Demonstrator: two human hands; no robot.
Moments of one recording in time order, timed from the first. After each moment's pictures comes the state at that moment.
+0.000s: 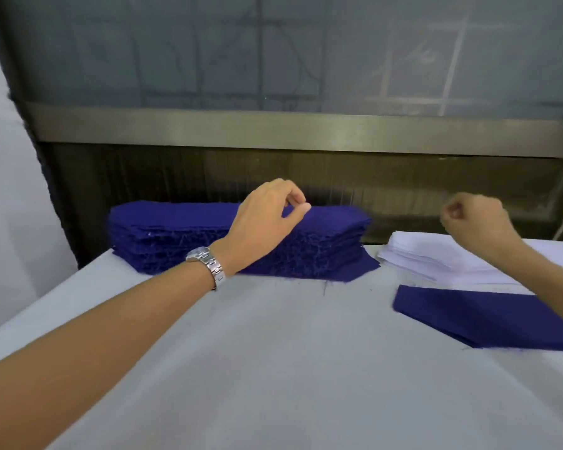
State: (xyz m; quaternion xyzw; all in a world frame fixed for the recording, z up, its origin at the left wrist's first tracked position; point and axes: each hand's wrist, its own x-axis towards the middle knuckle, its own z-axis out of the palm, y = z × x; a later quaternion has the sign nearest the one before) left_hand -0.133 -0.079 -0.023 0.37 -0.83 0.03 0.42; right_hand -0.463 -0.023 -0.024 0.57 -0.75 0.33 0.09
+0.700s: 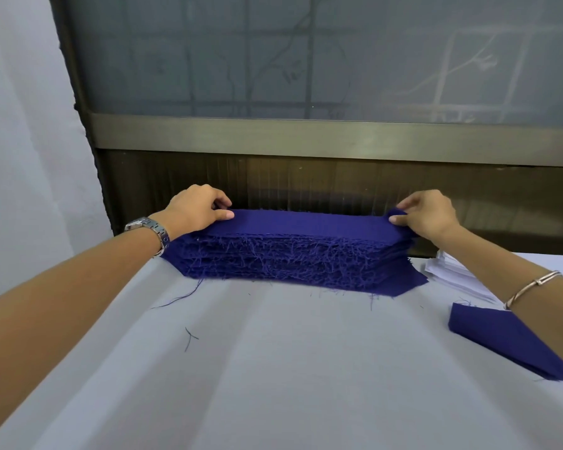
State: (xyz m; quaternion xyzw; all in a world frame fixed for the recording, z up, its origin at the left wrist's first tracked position) left_hand 0.031 -0.139 0.006 0.60 -0.78 0.01 0.18; right_hand -0.361 -0.115 -0.012 0.57 -0.72 0.40 -0.07
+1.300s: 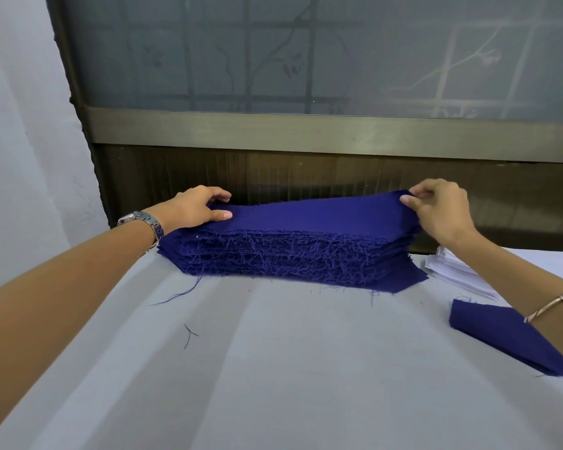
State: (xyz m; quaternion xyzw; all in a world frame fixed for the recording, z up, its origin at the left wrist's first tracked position) left_hand 0.043 -0.157 0.000 0.57 -0.79 -0.11 0.19; right_hand -0.364 -0.096 -0.015 0.59 -0.64 0.49 0.03
